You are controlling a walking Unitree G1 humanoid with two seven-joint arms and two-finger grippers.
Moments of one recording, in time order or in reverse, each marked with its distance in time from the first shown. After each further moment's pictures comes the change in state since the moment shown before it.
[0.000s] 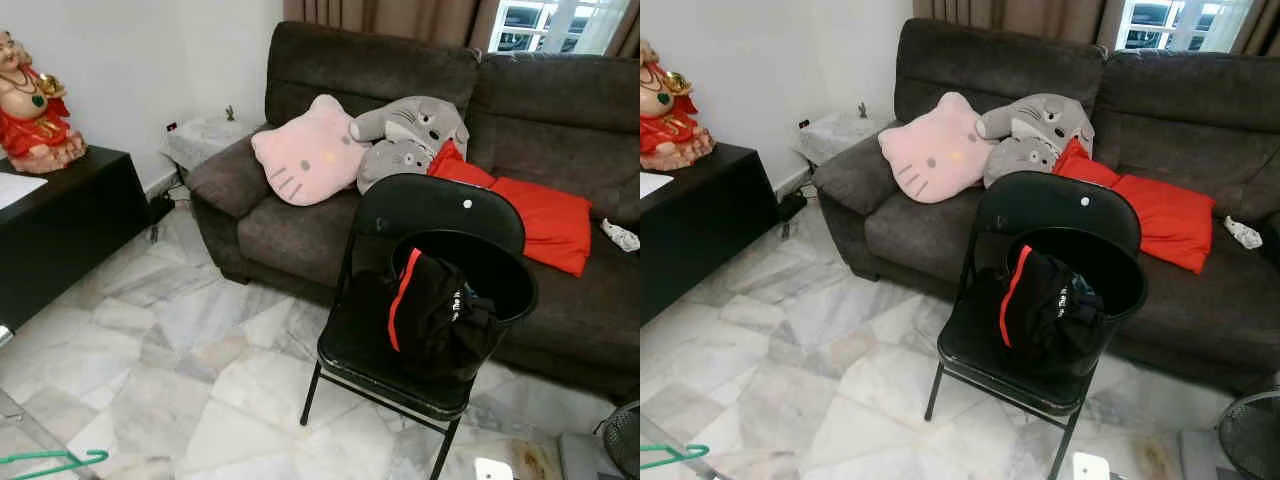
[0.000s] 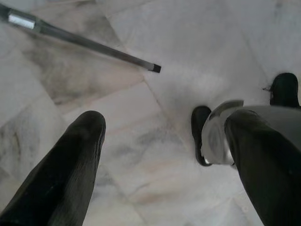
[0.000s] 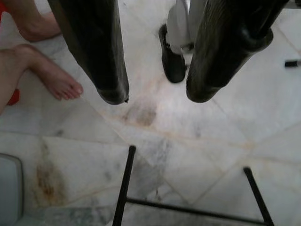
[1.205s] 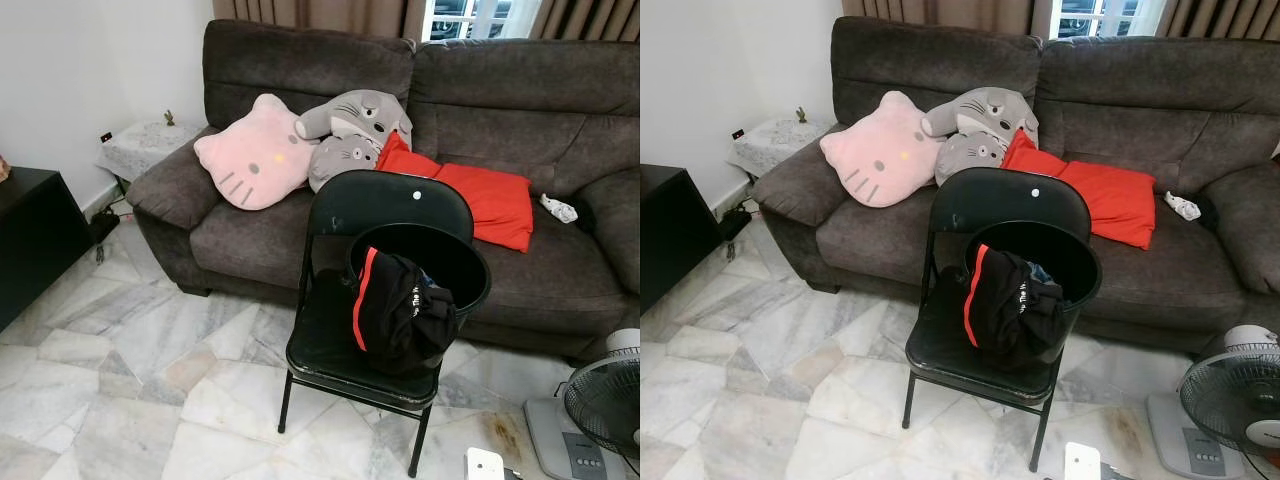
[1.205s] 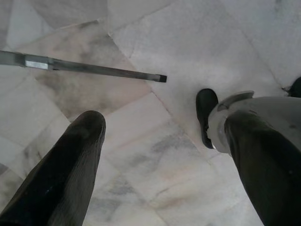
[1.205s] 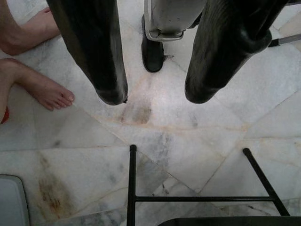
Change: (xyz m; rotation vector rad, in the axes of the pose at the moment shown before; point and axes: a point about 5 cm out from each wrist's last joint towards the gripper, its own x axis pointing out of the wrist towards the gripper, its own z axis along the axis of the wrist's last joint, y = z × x) left arm 0.000 0.011 0.005 -0.001 -0.013 0.002; right arm 0.000 0.005 0.005 0.038 -0.039 -0.001
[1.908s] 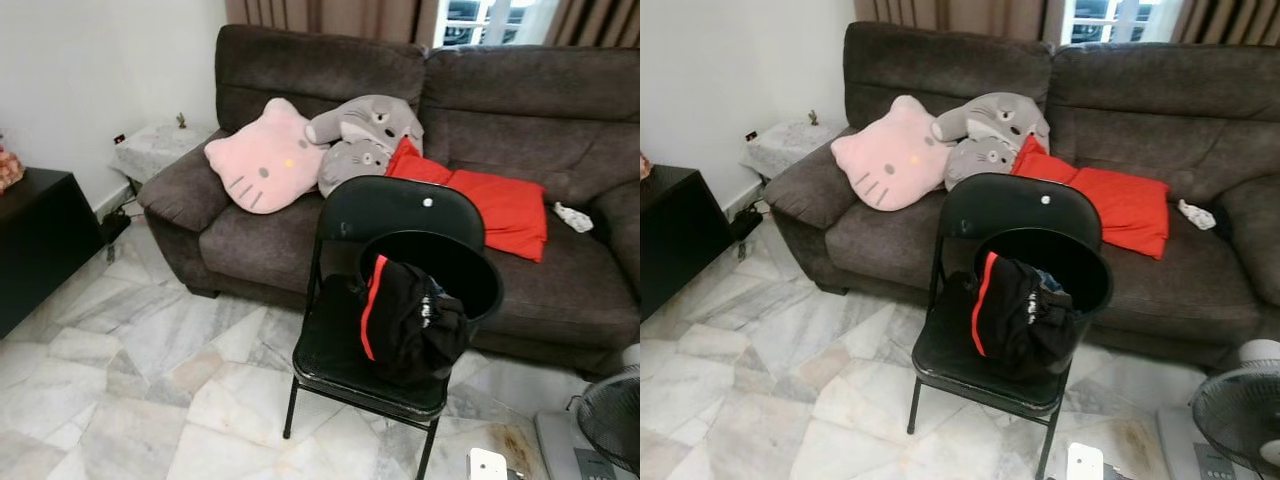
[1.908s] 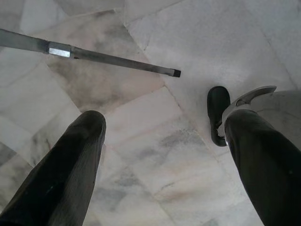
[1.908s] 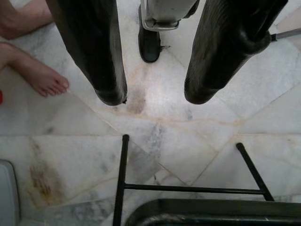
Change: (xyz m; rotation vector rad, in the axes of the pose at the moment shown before) left arm -0.005 0.025 -0.007 0.007 0.019 0.025; right arm 0.000 -0.001 0.001 0.015 -0.012 -0.006
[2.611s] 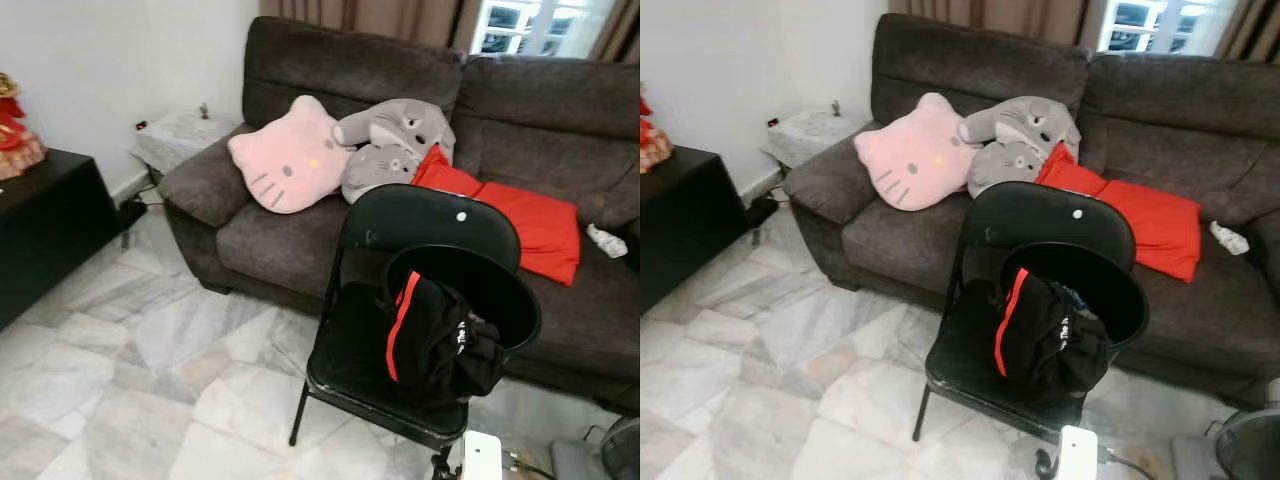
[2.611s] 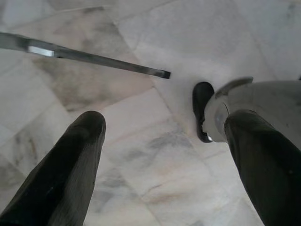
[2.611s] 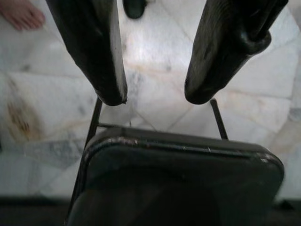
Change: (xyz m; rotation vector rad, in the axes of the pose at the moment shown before) left arm 0.003 -0.022 0.000 0.004 0.013 -0.032; right arm -0.003 0.008 0.016 -0.006 -0.227 0.063
